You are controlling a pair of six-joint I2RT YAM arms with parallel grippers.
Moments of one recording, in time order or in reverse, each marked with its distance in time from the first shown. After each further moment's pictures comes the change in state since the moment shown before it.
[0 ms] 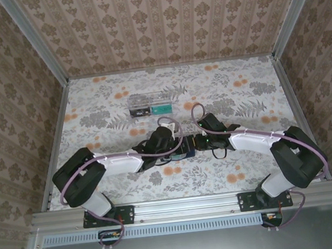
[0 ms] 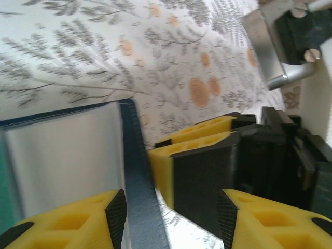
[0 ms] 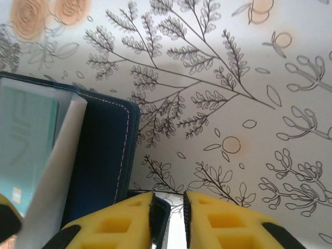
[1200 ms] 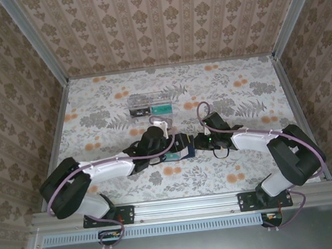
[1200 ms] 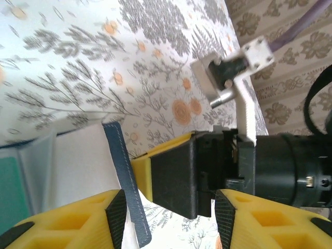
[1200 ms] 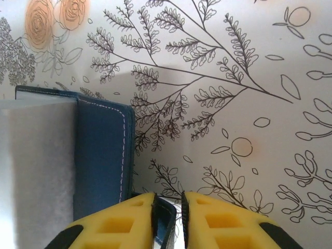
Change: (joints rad) left arm 0.045 -0.180 -0.069 -0.039 -0.034 0.021; right arm -0.060 0.037 -0.053 0.115 -0.156 0.069
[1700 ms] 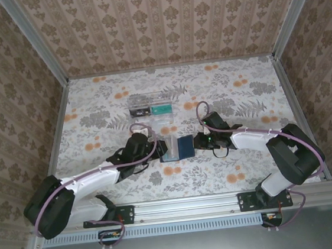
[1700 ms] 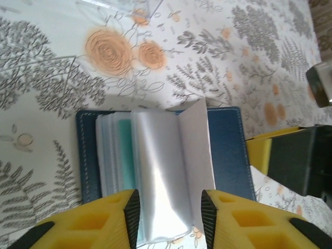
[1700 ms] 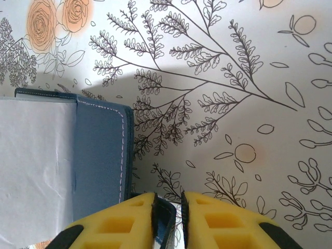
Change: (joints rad) left arm 0.119 -0.187 -0.159 -0.203 -0.074 0.029; right arm 0.000 0.008 0.015 -0.004 0.000 -0.013
